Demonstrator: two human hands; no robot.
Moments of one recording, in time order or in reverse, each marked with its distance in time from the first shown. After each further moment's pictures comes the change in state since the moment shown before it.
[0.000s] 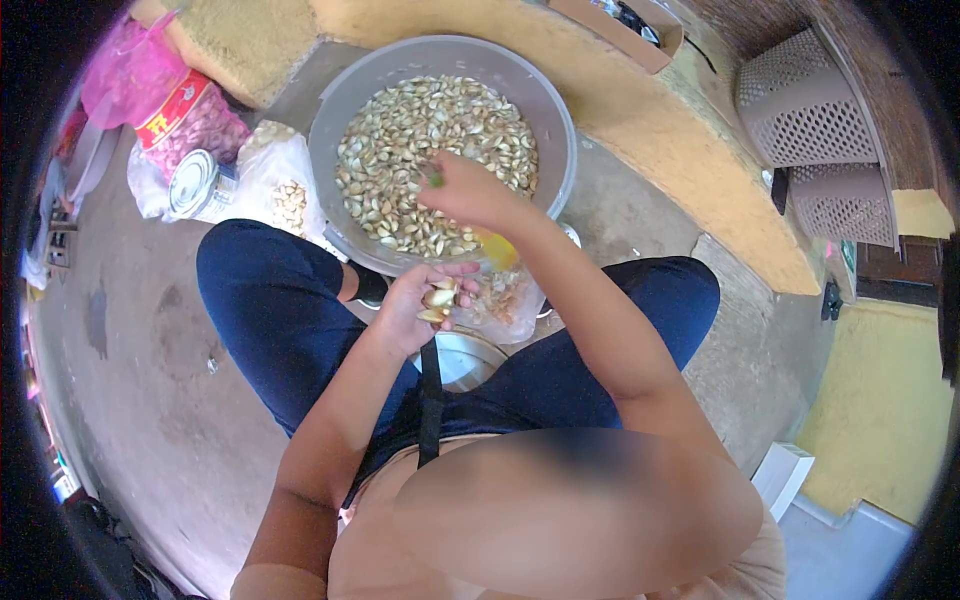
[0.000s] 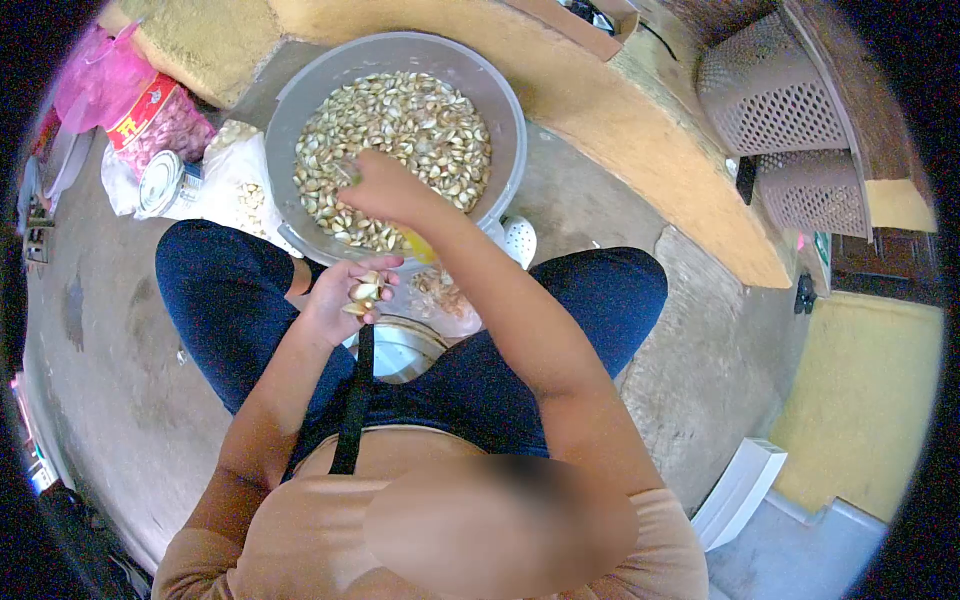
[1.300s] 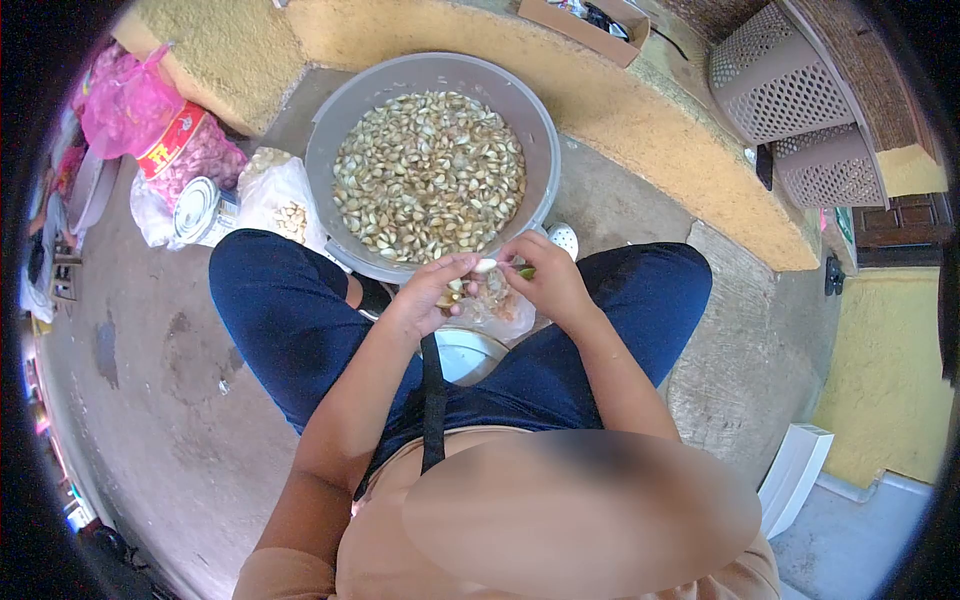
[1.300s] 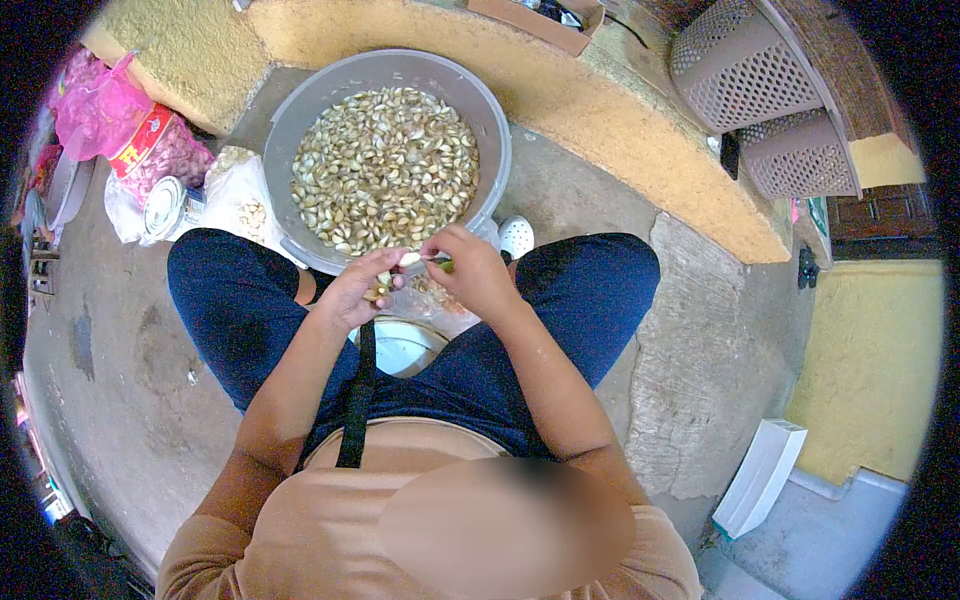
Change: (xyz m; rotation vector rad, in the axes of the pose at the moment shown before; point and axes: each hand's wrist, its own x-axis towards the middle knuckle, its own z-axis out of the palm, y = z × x) left_hand 0.017 -0.012 0.009 0.124 0.000 0.038; right_hand -0.136 0.051 0.000 -0.122 0.351 -0.247
